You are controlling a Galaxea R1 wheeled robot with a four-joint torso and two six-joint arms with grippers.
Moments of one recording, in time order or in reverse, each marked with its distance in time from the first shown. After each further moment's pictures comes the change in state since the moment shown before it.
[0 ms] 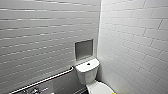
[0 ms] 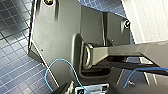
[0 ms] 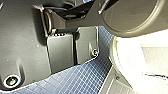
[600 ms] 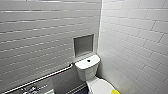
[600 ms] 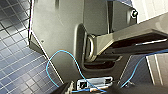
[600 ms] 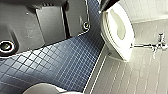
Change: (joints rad) left arm 0.021 0.059 -0.091 0.024 -0.003 0.000; right arm 0.164 -0.179 0.191 0.001 0.066 0.136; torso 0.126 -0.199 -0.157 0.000
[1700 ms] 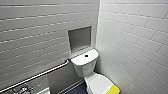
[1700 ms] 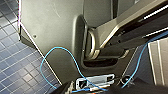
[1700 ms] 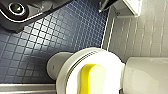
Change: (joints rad) left arm 0.026 0.066 -0.073 0.002 -0.007 0.000; right arm 0.123 -0.070 -0.091 0.001 0.135 0.282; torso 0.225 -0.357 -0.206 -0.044
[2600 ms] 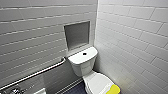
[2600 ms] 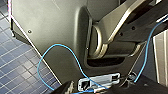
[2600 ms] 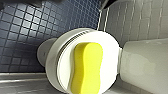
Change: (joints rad) left arm 0.048 0.039 -0.046 0.000 -0.003 0.000; right arm 0.131 -0.003 -0.001 0.000 -0.015 0.074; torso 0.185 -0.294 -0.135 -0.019
